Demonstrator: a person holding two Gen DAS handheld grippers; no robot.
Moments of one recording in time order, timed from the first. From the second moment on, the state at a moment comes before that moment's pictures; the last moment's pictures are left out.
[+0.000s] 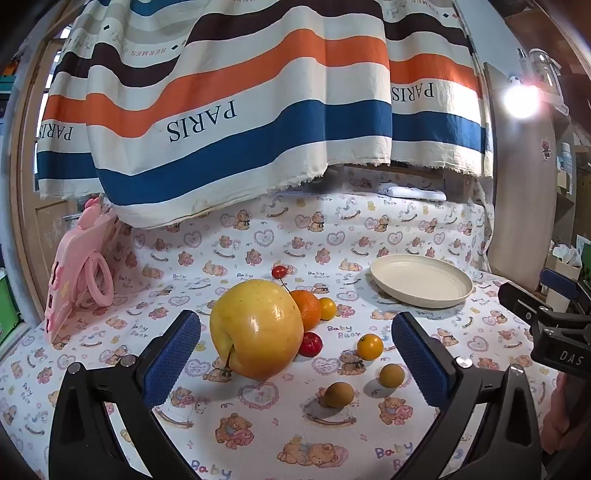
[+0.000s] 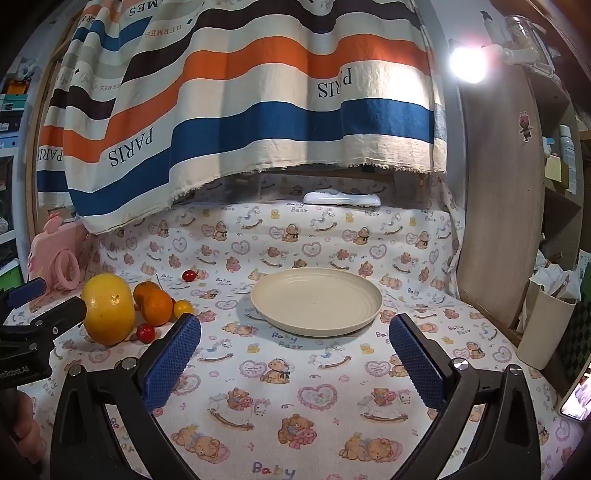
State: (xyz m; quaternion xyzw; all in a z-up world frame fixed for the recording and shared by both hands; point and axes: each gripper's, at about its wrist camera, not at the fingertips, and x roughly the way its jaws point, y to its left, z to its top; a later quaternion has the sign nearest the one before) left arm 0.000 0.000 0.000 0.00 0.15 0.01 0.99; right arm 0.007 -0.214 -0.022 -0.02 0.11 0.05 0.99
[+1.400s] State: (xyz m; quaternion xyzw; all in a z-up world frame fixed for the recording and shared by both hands) left arm -0.002 -0.001 0.000 0.00 0.16 0.01 0.99; right arm 0.005 -0.206 -0.022 -0.03 0.11 0.09 0.99
